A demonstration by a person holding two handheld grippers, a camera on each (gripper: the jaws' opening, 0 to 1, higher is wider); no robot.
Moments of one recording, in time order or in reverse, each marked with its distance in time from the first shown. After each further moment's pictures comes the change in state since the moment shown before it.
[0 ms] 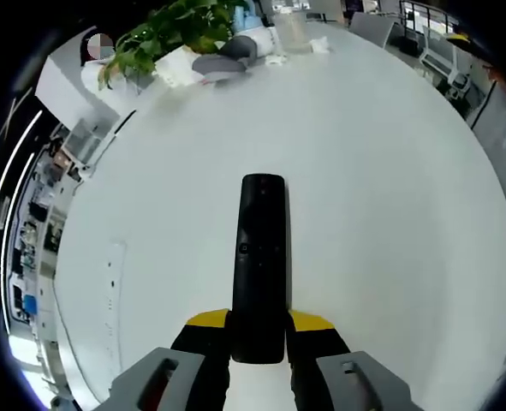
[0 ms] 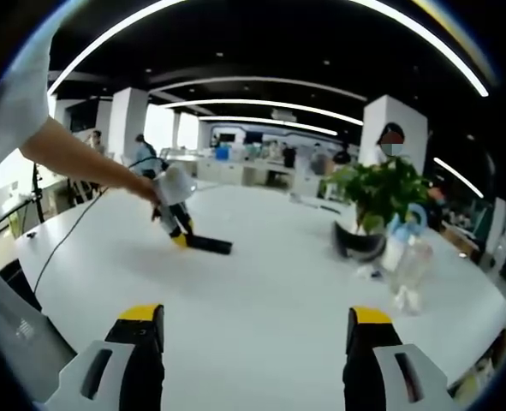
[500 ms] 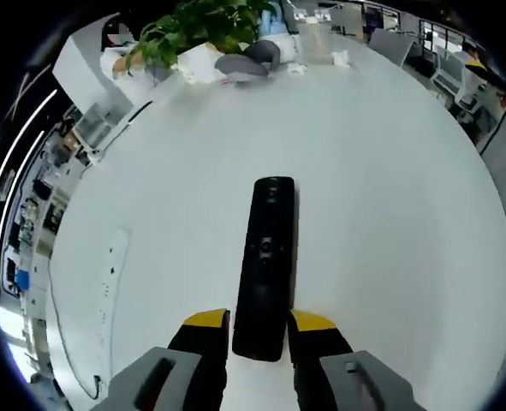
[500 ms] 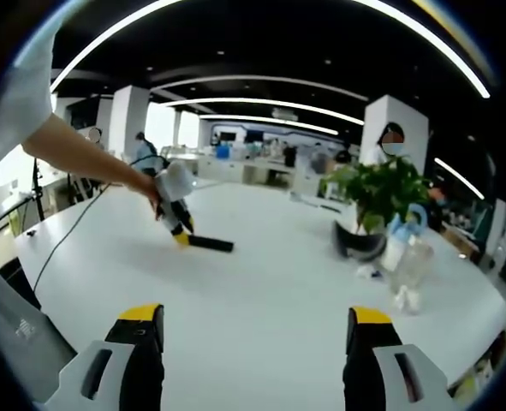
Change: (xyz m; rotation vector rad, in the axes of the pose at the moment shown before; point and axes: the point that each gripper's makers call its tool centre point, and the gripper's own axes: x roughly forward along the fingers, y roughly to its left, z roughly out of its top) left arm -0.008 0.013 -0.001 -0.144 -0.039 0.046; right arm 0.000 0.000 0.000 -0.004 0.003 0.000
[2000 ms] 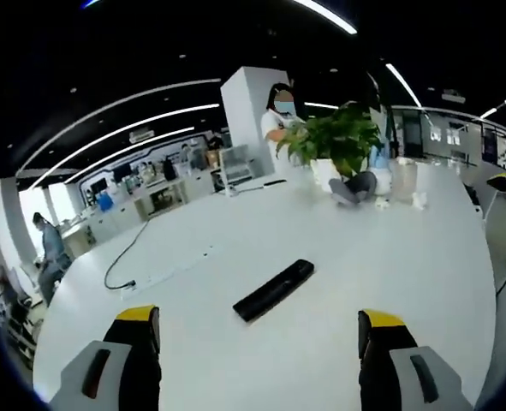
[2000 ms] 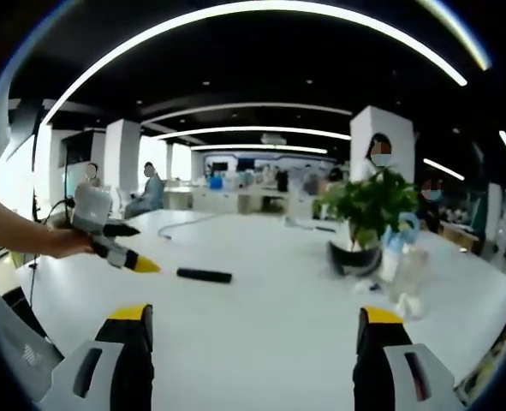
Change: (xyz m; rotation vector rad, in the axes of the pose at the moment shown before) left arm -0.135 -0.065 -0.011 -0.565 -0.518 0.467; right arm -0.011 -0.007 0.025 0.088 -0.152 -0.011
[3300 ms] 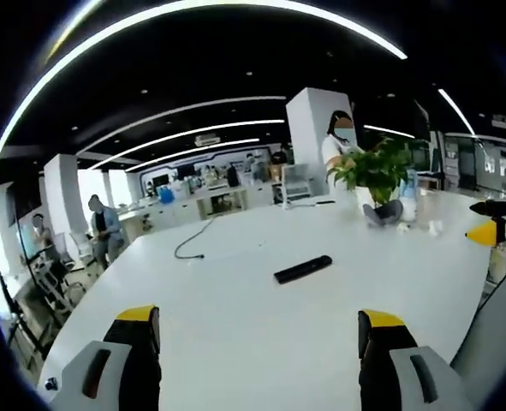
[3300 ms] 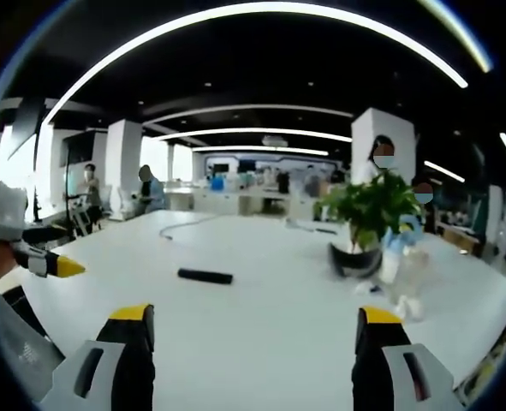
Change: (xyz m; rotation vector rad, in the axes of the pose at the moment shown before) left arm -0.159 -0.013 -0.034 -0.098 -0.062 0.287; right arm 0.000 0.000 0.001 -0.007 -0.004 0.005
